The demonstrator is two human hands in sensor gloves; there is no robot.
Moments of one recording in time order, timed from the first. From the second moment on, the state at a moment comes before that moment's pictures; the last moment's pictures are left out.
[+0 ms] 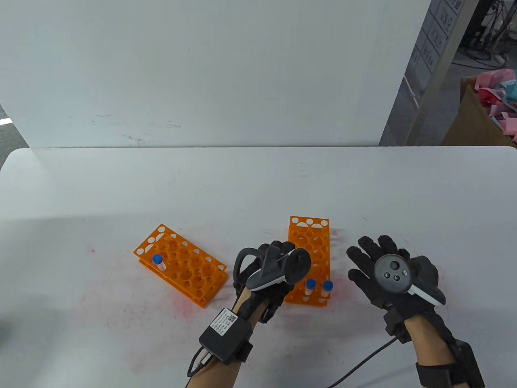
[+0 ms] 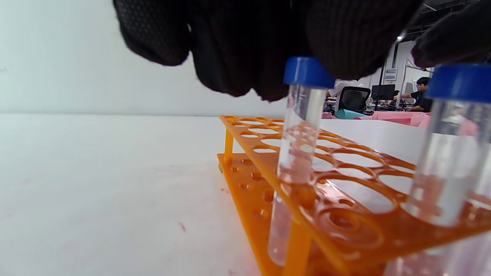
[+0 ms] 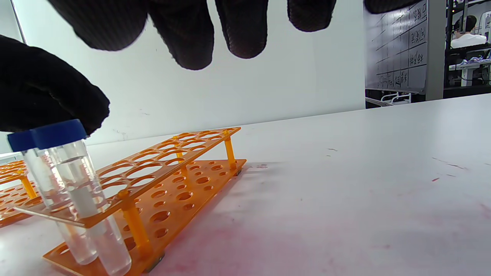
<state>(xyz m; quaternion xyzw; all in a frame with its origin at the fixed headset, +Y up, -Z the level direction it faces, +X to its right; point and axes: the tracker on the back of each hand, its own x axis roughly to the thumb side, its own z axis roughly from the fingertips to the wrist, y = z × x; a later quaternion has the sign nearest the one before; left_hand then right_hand) -0.005 -0.662 -0.368 0.02 -0.23 0.05 0.97 0.242 -0.663 -0.336 0.14 -0.01 0.98 0.11</state>
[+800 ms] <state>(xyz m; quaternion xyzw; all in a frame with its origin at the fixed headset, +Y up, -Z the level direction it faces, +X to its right) -0.015 -0.667 -0.377 -0.04 -0.22 0.14 0.97 0.241 -0.663 -0.336 0.14 -0.01 0.98 0.11</state>
